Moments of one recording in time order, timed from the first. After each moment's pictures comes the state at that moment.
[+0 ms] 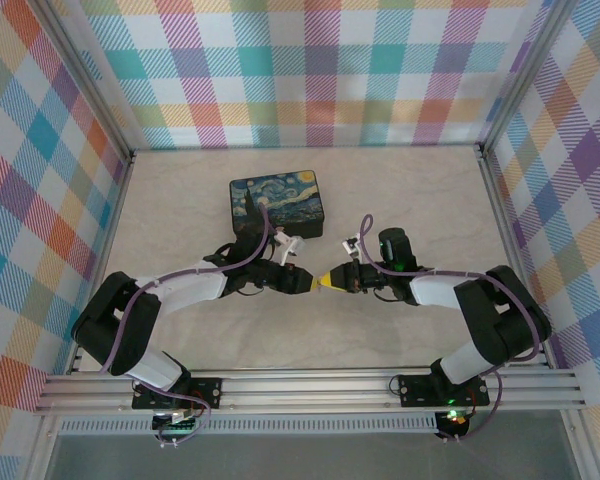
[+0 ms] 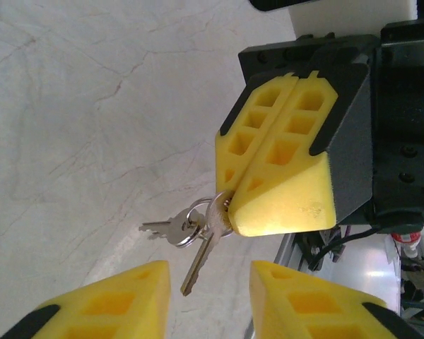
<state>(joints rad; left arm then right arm) -0.61 1.52 0.76 0.00 0.74 -0.45 0.45 1.53 0.52 0.42 -1.02 0.80</state>
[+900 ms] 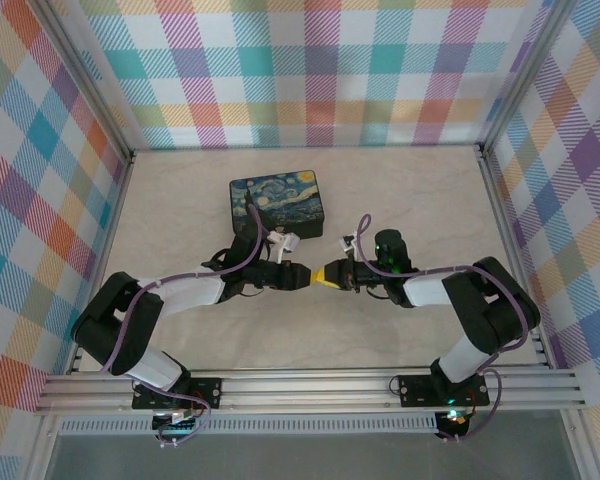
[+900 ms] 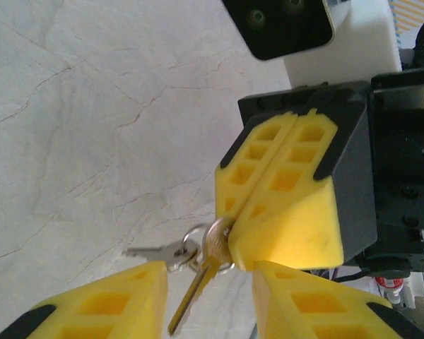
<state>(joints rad) -0.60 1.52 0.69 0.18 0.70 -0.62 0.49 1.61 0.51 0.67 -0.98 1.04</state>
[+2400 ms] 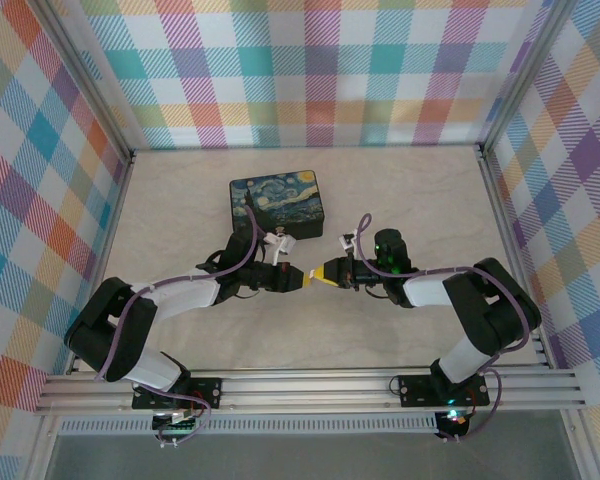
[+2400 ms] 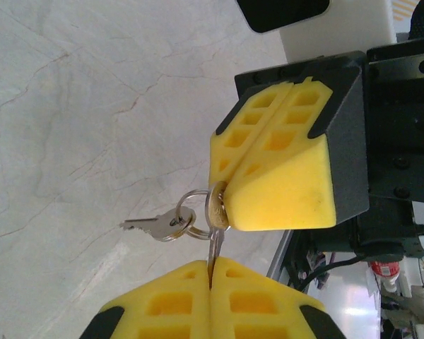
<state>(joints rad) -0.58 1.47 0.66 0.16 0.74 -0.58 0.49 1.60 0.51 0.68 -0.95 1.04</state>
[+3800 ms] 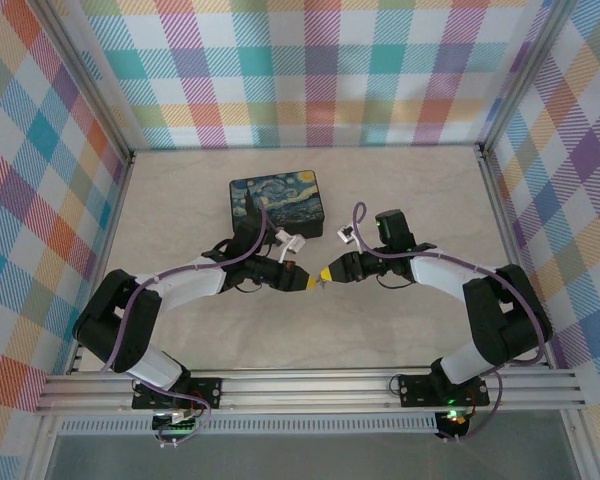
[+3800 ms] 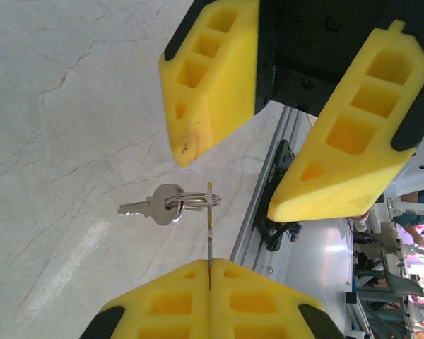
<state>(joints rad) -0.59 1.53 0.79 -0.03 0.90 -0.45 0.41 1.53 0.75 -0.06 -1.10 0.23</state>
